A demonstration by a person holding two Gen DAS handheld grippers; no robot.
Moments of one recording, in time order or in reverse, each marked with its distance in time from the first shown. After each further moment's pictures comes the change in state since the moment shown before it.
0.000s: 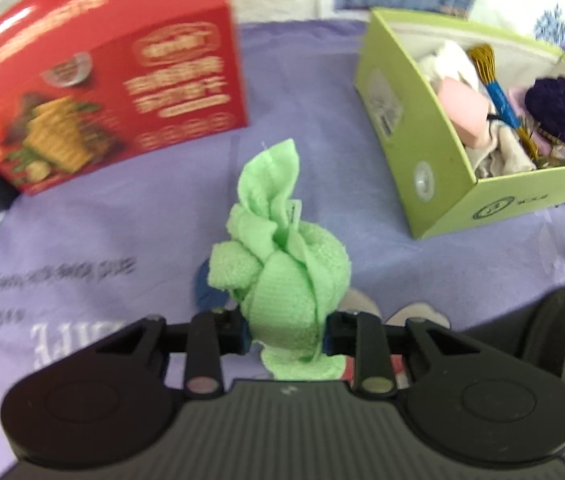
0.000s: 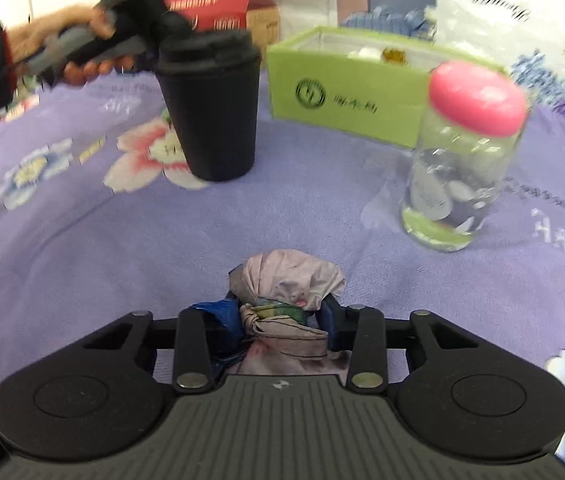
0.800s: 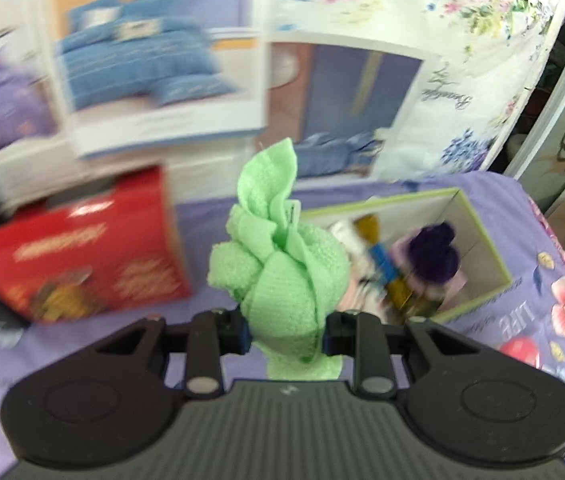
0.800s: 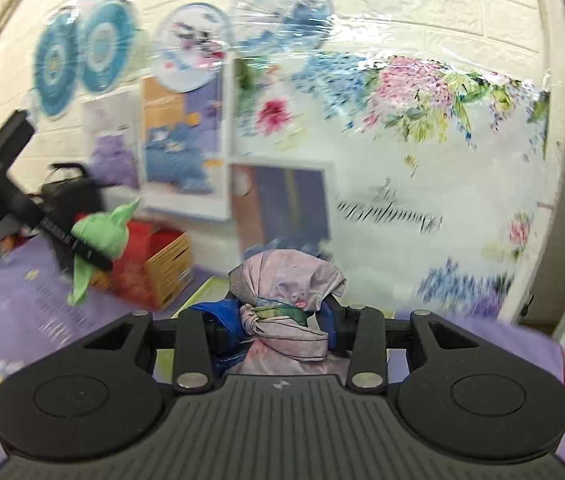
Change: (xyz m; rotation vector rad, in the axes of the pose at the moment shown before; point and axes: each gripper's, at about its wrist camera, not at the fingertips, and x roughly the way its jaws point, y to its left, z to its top) left arm -0.112 -0.057 0.095 0.049 -0.203 -0.128; right arm -0.022 -0.141 0.221 0.045 -0.324 -0.080
